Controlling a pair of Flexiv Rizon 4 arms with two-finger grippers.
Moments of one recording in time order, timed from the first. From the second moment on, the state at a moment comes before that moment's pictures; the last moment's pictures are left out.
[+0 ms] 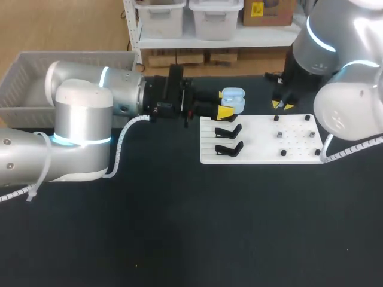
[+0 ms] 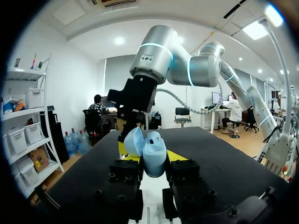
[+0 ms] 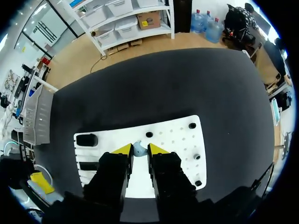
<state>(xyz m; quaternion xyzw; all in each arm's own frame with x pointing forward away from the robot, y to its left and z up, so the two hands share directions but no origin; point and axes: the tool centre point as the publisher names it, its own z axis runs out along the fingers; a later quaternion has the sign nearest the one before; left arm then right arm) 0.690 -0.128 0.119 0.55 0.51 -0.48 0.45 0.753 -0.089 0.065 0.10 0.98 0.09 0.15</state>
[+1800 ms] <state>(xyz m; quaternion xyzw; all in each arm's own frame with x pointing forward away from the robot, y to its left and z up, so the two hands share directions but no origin) 0.690 -0.128 0.119 0.55 0.51 -0.48 0.45 0.669 0.043 0.175 -0.07 0.99 0.04 0.10</state>
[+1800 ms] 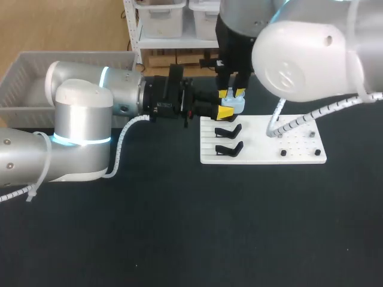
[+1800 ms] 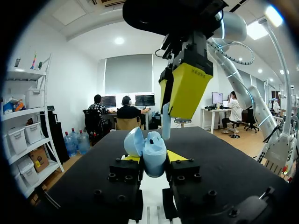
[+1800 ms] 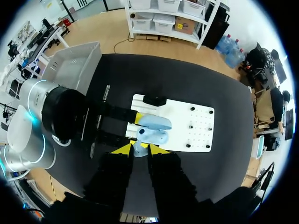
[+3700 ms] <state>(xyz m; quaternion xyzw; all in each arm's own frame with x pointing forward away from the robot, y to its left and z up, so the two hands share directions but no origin) 0.690 -0.128 0.119 0.55 0.51 -0.48 0.45 0.681 0.041 0.156 -0.08 0.99 0.03 0.09</state>
